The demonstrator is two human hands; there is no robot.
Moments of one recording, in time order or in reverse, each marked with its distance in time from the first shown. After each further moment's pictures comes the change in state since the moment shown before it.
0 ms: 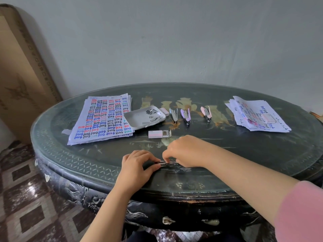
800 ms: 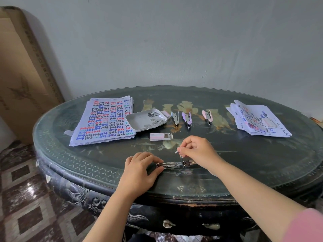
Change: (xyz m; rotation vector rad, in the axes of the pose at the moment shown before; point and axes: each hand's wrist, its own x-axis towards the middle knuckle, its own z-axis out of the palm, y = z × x) left_hand -0.005 0.009 -0.002 0.065 -0.026 0.018; right_hand -0.016 0.006 0.035 1.250 0.499 0.670
